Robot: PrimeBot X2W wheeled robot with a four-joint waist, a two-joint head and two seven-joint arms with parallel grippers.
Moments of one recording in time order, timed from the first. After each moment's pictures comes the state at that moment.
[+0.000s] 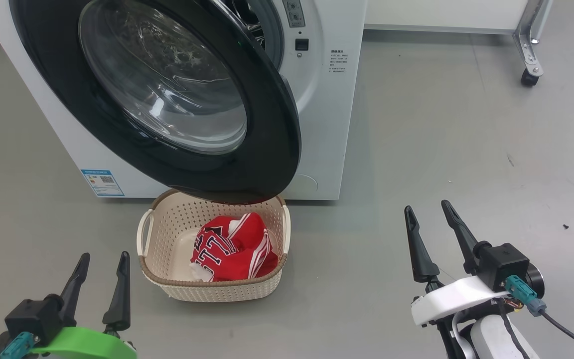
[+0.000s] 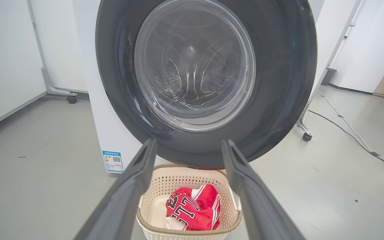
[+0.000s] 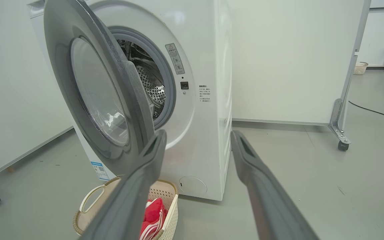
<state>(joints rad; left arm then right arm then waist) 0.01 0.30 -0.30 0.12 -0.64 0.04 -0.25 -0.07 -0.05 0.27 0.19 0.30 0.03 -0.26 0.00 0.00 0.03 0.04</state>
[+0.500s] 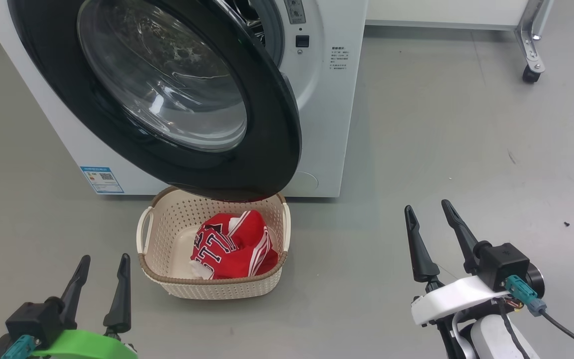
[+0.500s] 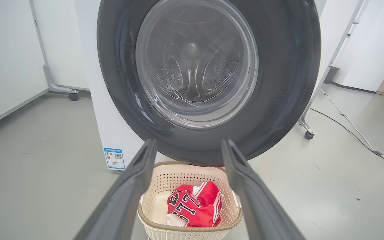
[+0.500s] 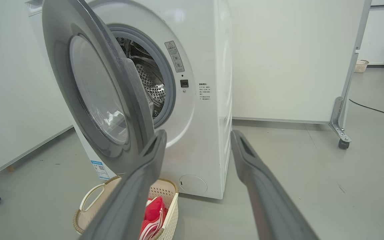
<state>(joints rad) 0.02 0.28 -0.28 0.12 -0.62 0.03 -0.25 -0.07 -0.05 0.26 0.19 0.30 0.03 -0.26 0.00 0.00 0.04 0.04</state>
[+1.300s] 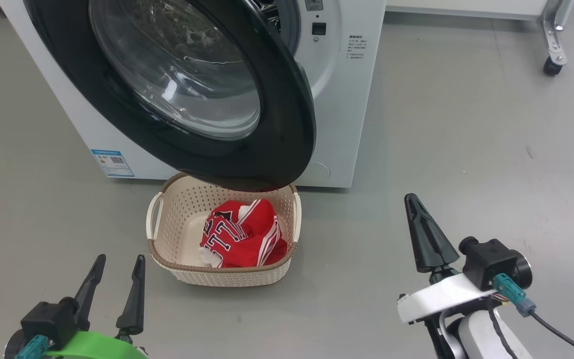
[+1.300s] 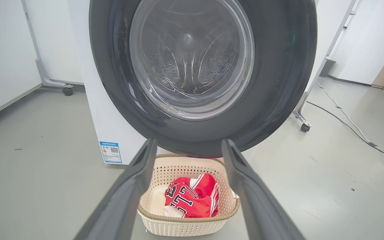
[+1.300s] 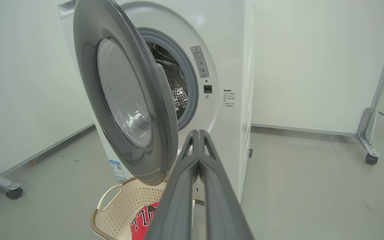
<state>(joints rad) 0.02 0.26 -0.29 0.12 -0.59 -0.01 -0.25 -0.08 -0.05 0.31 0.12 0.29 0.07 -0.26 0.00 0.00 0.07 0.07</state>
